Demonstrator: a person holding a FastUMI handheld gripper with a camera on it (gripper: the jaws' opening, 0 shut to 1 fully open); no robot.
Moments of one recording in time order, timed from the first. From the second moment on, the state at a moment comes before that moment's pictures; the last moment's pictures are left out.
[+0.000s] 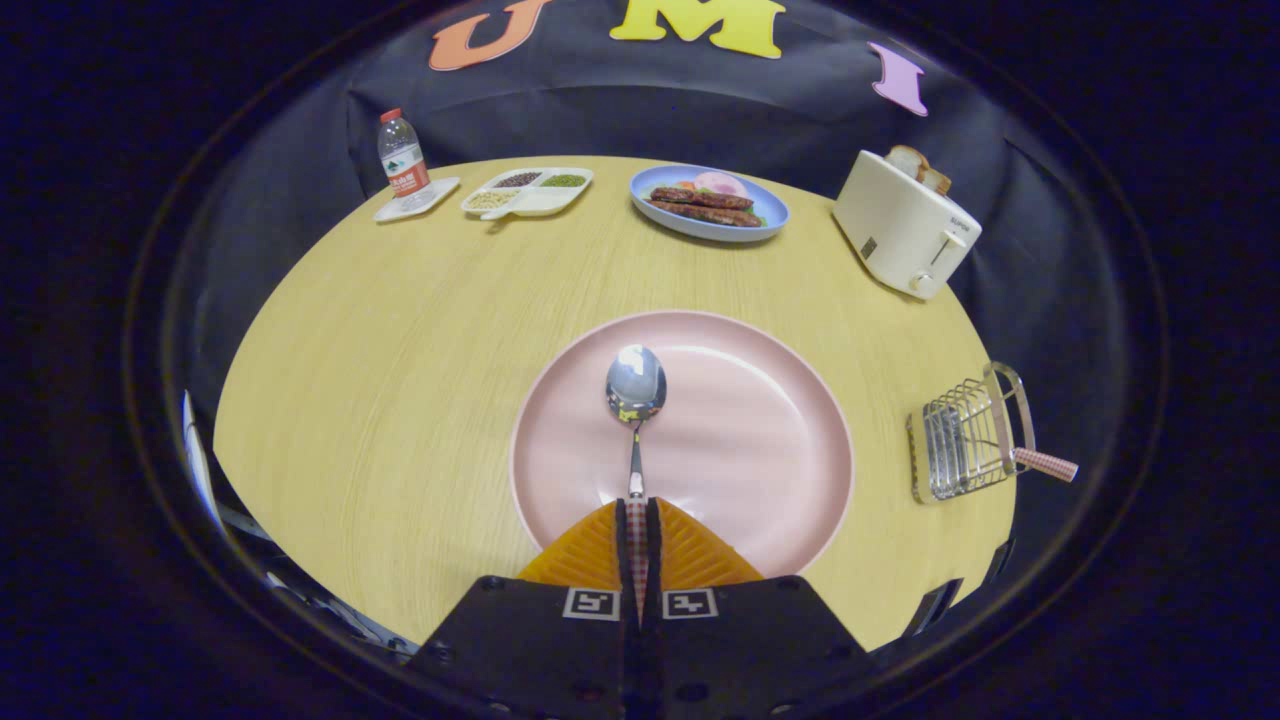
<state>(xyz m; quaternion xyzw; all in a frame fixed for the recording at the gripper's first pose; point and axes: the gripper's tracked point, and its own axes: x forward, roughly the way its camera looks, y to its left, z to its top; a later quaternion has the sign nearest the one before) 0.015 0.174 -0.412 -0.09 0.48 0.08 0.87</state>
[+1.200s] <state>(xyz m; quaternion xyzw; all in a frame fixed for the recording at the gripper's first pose) 0.026 -0.019 -0.300 -0.06 0.47 0.05 0.88</state>
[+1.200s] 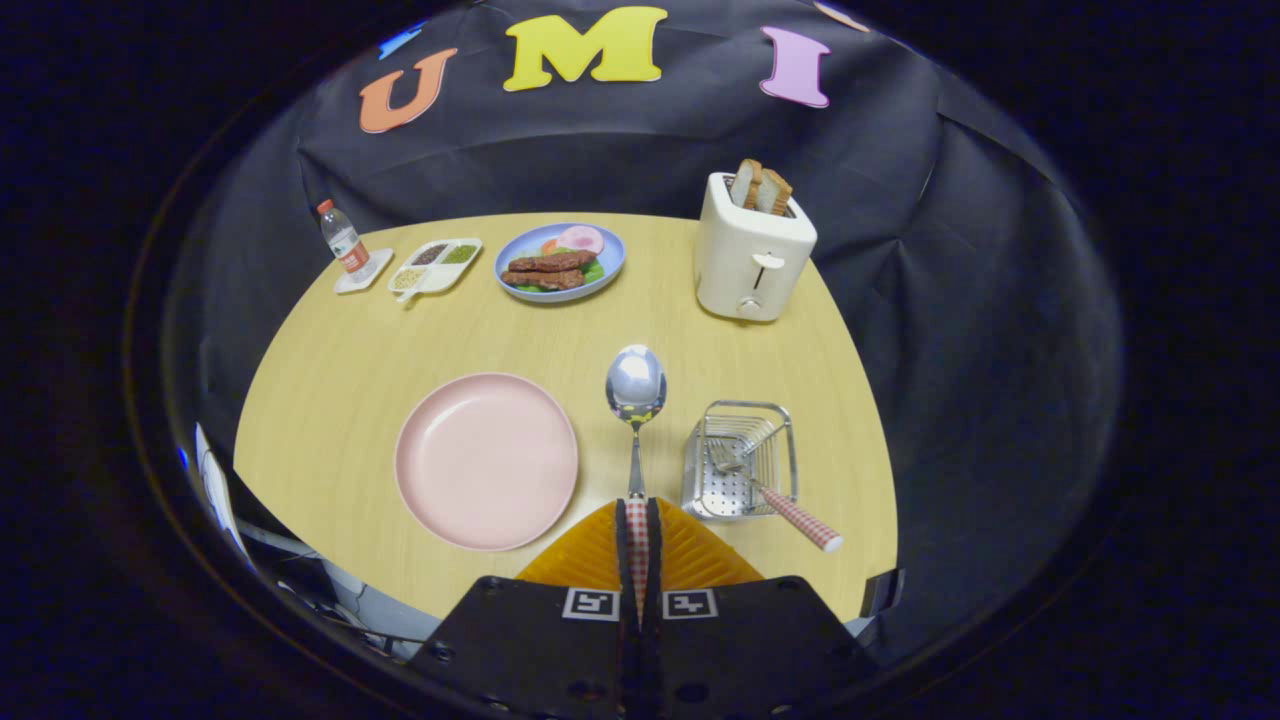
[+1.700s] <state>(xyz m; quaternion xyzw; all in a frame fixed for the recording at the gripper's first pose) 0.031 -0.096 -0.294 -0.10 0.54 0.06 0.83</state>
